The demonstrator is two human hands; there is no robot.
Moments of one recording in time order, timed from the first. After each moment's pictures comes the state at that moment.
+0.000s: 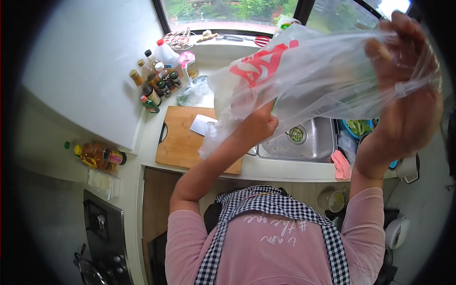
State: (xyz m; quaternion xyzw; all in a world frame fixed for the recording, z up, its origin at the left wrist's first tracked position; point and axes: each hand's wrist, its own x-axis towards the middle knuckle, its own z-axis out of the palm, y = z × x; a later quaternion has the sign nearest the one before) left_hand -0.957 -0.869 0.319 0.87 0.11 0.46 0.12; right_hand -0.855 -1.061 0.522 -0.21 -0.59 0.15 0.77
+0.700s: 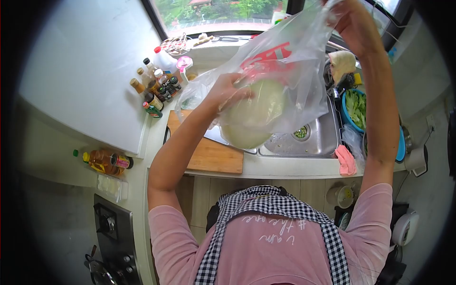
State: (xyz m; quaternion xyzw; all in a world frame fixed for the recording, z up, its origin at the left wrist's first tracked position) left_hand -0.959 -0.808 0.380 0.82 0.15 0.20 0.51; right_hand -0.767 -0.992 0.540 -0.49 -0.49 0.15 0.70
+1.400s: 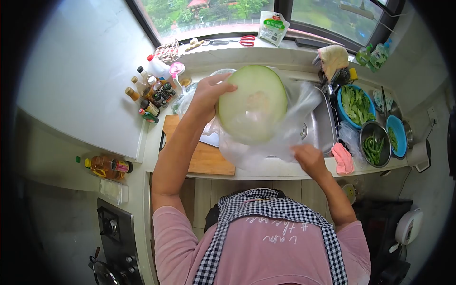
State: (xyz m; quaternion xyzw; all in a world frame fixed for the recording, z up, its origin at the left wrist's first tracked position) left_hand -0.941 -0.822 0.373 0.63 0.10 0.25 0.73; right_hand -0.781 -1.099 0.215 -0.64 -0.66 -0.18 0.34
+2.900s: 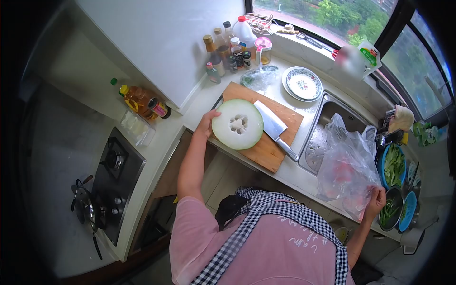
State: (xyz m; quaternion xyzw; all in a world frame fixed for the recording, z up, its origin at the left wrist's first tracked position) left_hand -1.176 -0.682 0.136 0.39 0.26 0.37 0.80; right_hand -0.733 -1.145 0.230 -0.69 -0.41 0.00 0.60
